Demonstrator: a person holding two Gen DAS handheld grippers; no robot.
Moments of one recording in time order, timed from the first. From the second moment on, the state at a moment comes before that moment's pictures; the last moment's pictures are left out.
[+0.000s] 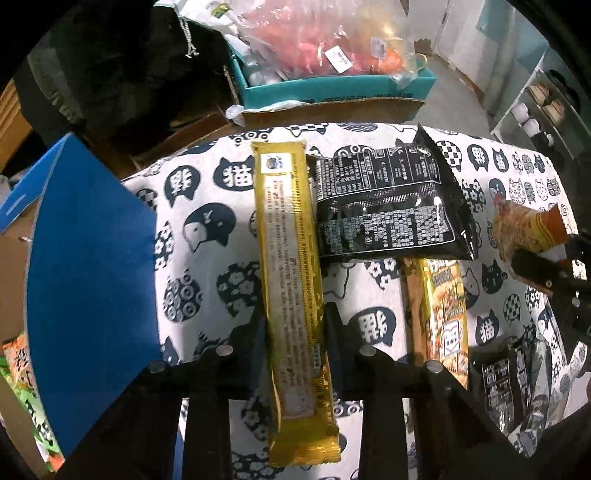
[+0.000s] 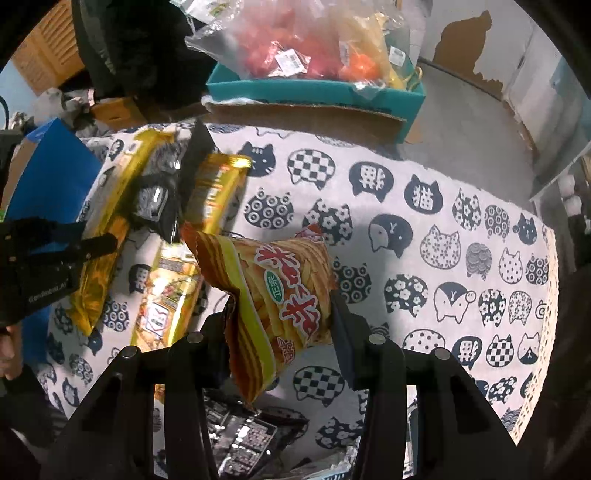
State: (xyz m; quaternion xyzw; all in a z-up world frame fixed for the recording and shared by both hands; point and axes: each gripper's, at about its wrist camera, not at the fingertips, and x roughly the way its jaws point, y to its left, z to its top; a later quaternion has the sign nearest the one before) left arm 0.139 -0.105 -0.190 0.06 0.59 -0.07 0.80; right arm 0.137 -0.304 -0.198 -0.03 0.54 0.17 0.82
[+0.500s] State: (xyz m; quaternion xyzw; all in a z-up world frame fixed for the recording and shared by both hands) left arm 0.097 -0.091 -0.152 0.05 0.56 -0.08 0.83; right arm 0.123 -0.281 -0.171 -0.04 0.52 0.19 0.83
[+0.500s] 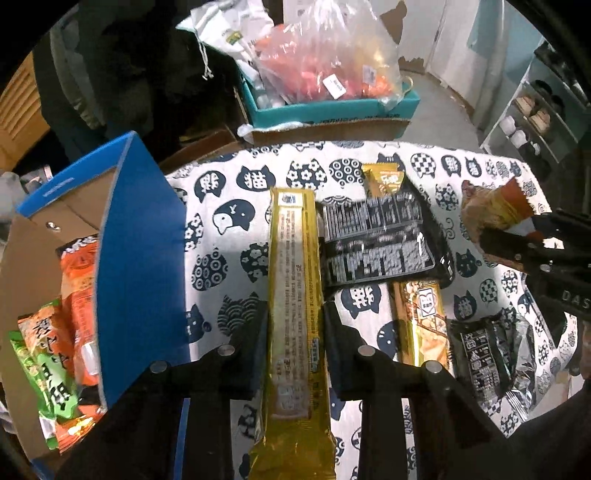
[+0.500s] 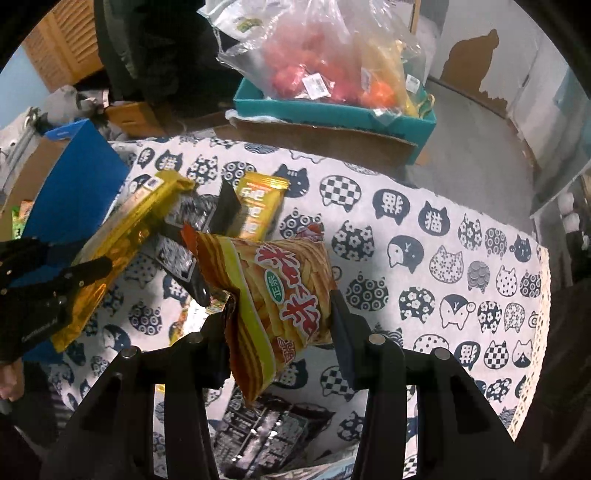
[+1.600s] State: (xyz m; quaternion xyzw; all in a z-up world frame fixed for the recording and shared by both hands) left arm 0.053 -0.038 -0.058 0.04 0.43 -0.05 0.90; right arm 0.108 -0.219 -0.114 -0.06 0.47 0.23 0.85
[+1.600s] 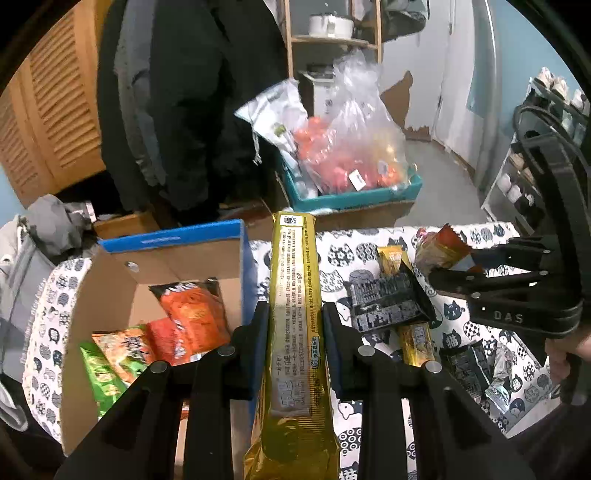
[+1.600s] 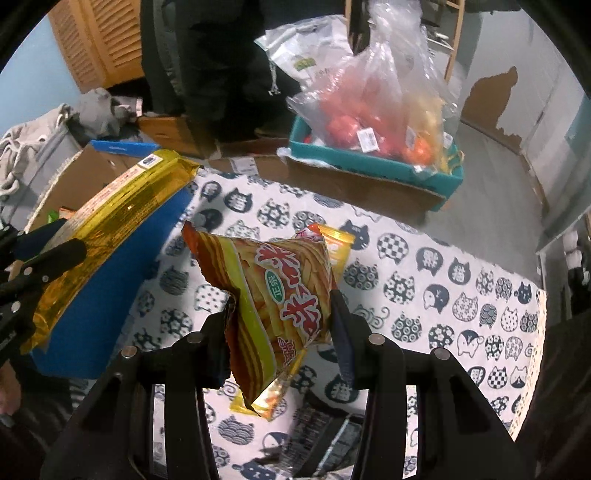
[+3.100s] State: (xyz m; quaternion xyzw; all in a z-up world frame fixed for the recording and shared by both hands) left arm 0.033 0.153 -0.070 -0.08 0.44 0.07 0.89; right arm 0.091 -0.012 -0.066 -0.12 0.45 0.35 0.81
